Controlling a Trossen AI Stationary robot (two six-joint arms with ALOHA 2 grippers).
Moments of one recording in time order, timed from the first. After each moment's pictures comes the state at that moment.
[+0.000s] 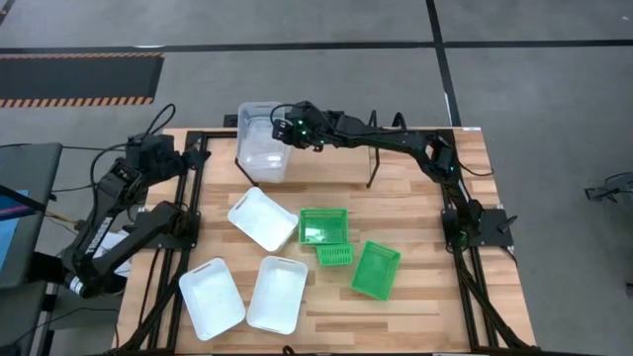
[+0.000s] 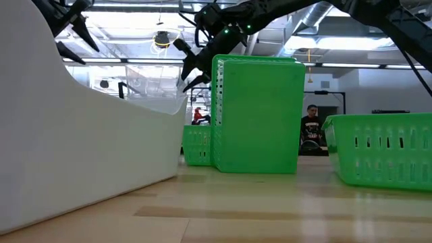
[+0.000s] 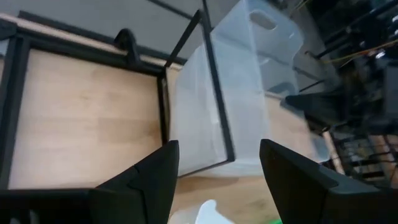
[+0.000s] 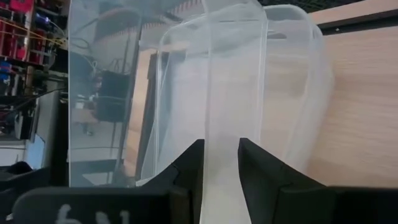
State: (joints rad) left arm 1.05 0.41 0.75 -0.88 0.18 -0.72; right arm -0.37 2.18 2.00 -0.42 0.05 1.18
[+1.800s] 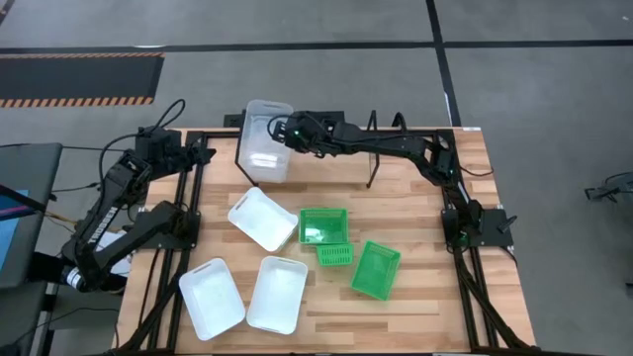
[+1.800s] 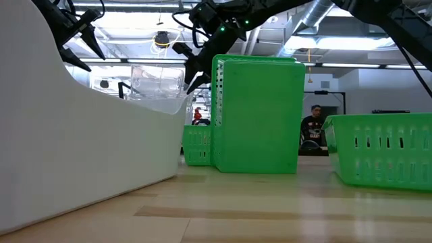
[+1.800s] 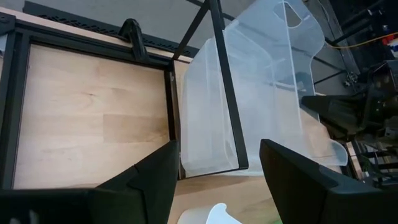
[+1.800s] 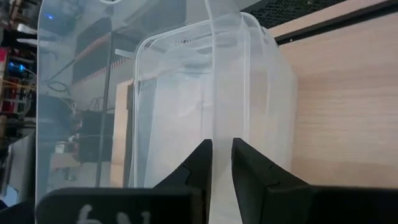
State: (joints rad) left arm 1.05 0.52 0.75 -0.85 0.18 -0.69; right arm -0.32 2.18 2.00 -0.49 0.26 1.32
